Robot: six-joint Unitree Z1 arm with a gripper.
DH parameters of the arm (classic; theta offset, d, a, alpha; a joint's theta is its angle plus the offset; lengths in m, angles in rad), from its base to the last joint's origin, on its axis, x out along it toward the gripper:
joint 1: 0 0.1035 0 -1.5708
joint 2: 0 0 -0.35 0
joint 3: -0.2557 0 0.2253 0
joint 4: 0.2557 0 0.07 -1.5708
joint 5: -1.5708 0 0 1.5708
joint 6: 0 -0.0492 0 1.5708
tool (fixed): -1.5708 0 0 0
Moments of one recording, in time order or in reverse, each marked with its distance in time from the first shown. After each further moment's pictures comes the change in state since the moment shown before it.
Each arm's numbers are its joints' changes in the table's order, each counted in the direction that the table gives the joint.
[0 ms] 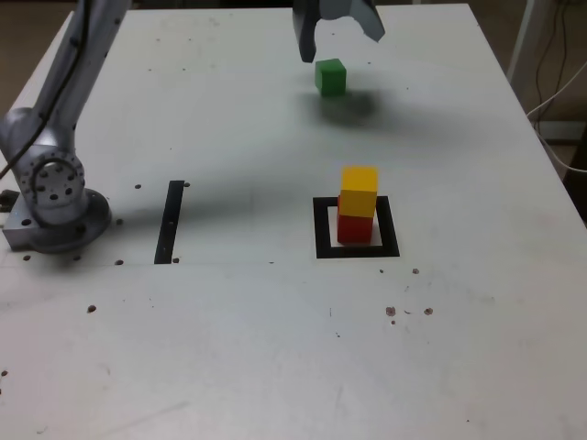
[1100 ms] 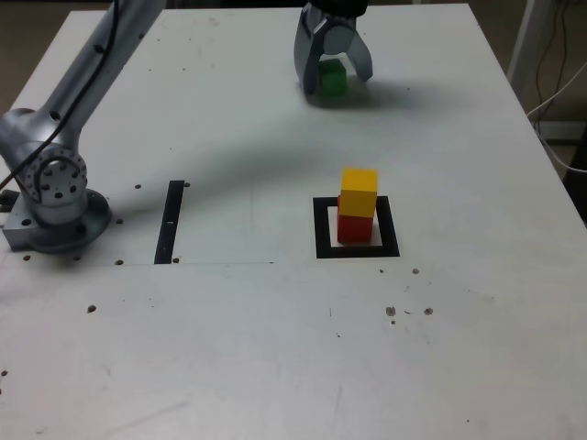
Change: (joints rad) arm 0.060 0.189 -0.103 0.009 0.052 -0.006
